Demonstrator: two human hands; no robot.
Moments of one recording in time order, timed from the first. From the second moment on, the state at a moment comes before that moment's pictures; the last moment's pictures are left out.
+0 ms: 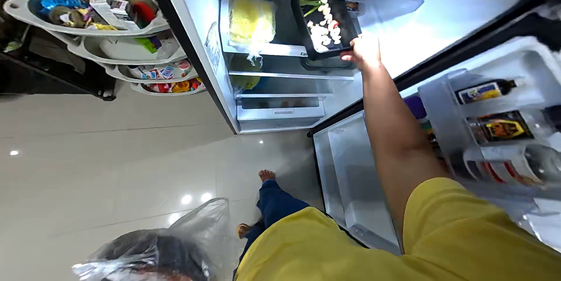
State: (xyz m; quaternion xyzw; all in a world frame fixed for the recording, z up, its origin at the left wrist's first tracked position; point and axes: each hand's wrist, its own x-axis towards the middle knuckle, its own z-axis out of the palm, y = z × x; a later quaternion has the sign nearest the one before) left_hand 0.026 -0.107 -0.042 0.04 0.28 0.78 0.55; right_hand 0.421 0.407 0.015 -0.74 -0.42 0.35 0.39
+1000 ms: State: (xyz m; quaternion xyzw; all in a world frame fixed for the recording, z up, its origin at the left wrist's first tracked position) left_hand 0.001 -0.233 -0.097 0.07 0.41 0.56 0.72; right_hand 0.226 -0.050 -0.109 -0.45 -0.69 0.56 0.10
